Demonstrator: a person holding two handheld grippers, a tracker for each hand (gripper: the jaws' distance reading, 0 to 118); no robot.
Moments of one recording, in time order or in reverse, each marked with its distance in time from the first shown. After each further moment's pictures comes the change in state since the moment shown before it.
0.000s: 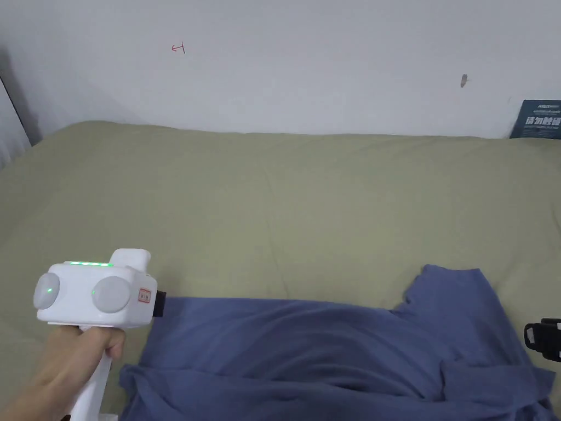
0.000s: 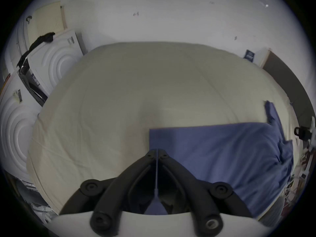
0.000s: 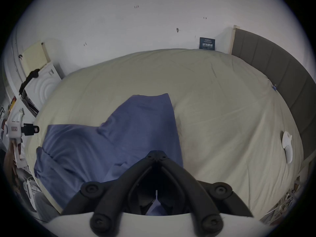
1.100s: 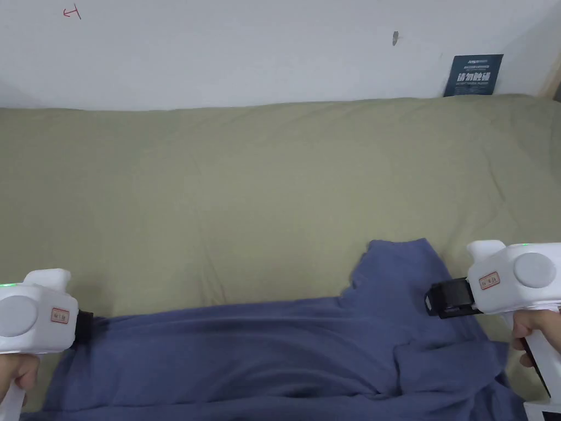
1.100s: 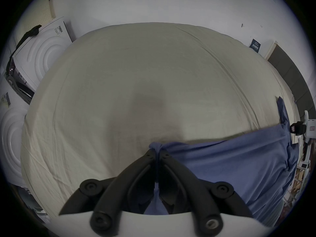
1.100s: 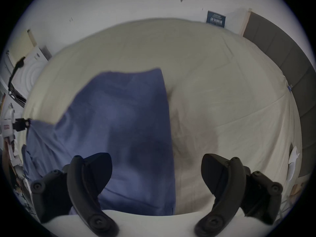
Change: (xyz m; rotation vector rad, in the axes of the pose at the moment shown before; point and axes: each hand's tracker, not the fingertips) left arm 0.017 0.012 -0.052 -0.095 -0.041 -0.033; right arm 0.026 0.033 -0.120 -0.290 -0.053 0.053
